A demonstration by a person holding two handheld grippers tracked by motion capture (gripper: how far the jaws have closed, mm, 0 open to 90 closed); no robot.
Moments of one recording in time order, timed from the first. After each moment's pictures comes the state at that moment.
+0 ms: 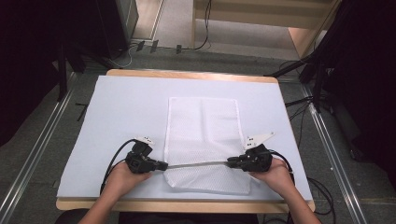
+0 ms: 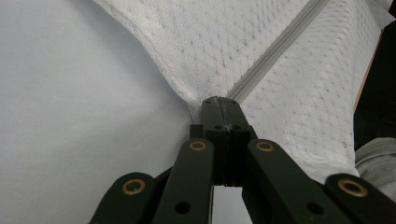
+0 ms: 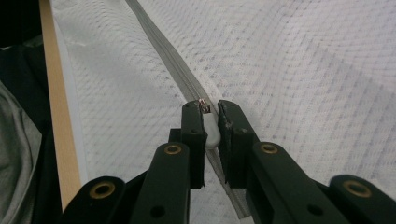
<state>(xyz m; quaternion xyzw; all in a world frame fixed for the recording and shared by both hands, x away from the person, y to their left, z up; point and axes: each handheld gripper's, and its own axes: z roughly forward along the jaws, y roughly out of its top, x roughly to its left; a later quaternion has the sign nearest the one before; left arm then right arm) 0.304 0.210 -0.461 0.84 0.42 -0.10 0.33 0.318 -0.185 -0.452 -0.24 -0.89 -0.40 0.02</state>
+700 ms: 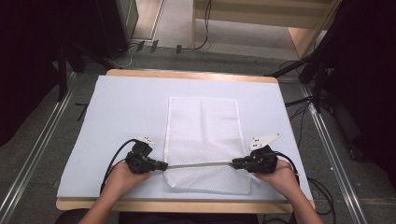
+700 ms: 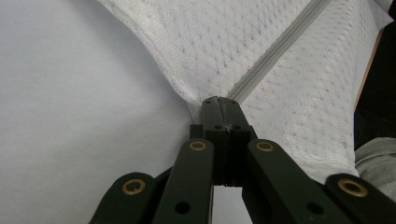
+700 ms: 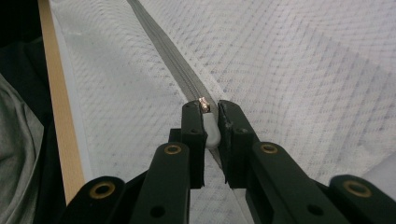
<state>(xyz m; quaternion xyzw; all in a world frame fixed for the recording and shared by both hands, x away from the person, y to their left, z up) 0.305 0.210 -0.461 0.84 0.42 -0.10 0.34 0.315 -0.200 -0.455 -0.25 -0.88 -0.40 0.03</state>
